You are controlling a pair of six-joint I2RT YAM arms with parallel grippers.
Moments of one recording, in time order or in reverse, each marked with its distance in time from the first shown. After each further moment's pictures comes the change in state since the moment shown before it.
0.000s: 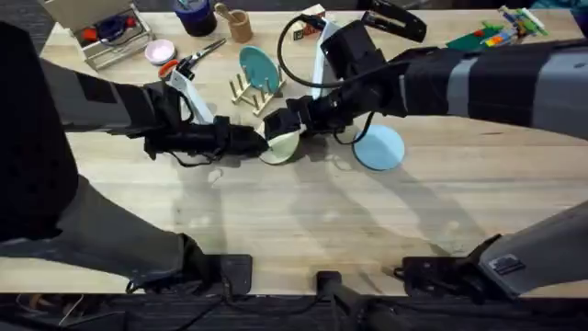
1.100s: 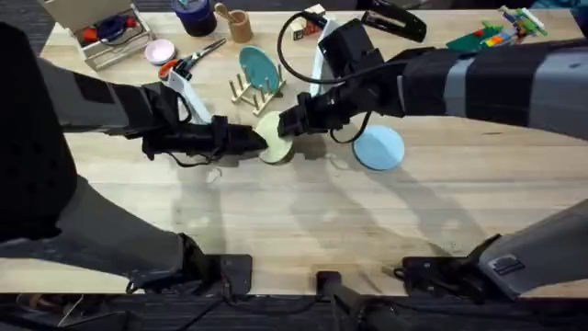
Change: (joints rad) left arm 0.012 -0.001 0.000 -0.008 0.014 0.006; right arm 0.008 0.007 0.005 0.032 0.001 0.066
